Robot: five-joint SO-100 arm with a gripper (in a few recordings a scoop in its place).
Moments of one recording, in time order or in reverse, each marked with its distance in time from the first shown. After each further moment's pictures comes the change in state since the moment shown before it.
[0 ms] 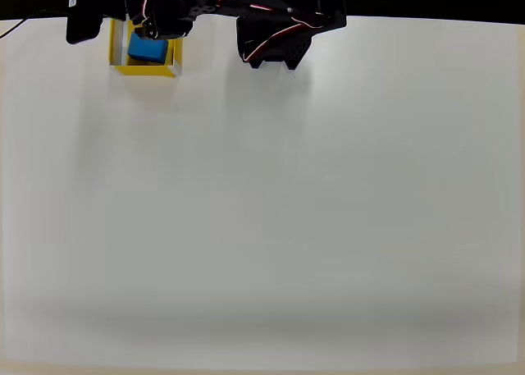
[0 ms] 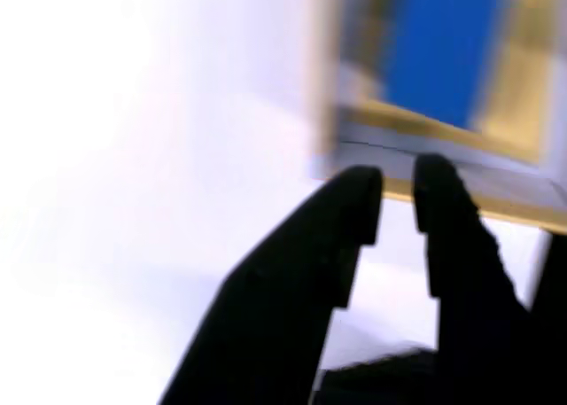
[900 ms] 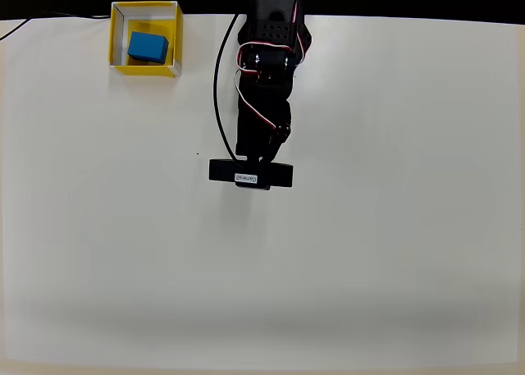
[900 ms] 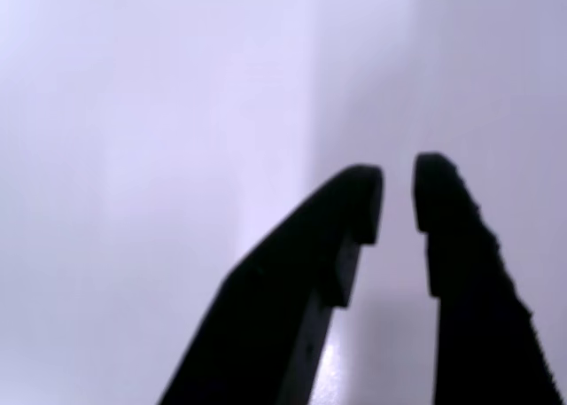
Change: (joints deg) arm -74.1 35.9 62.3 -33.6 1.1
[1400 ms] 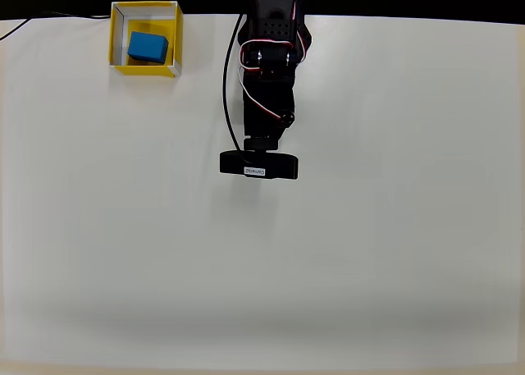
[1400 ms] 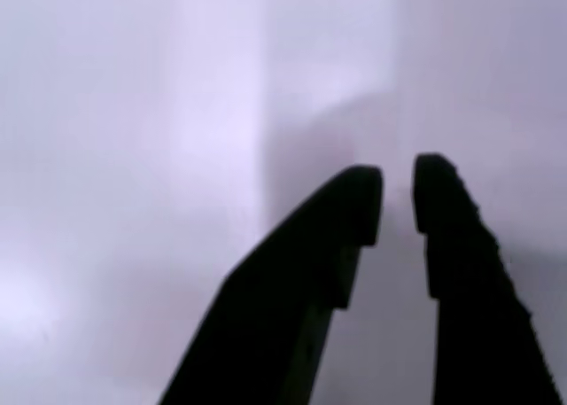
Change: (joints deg) arm -0.2 10.7 5.1 20.7 -0.3
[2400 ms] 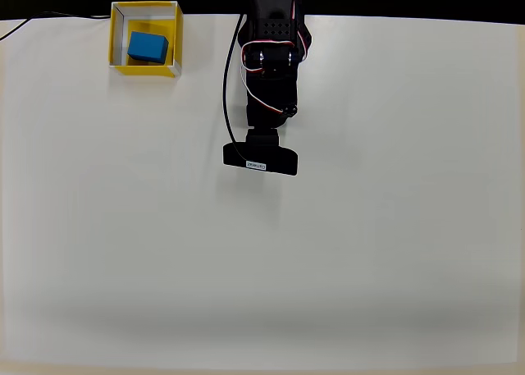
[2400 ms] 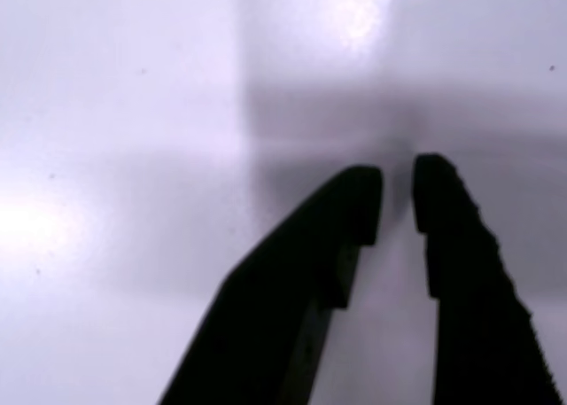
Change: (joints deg) arm -2.6 0.0 0.0 7.2 4.6
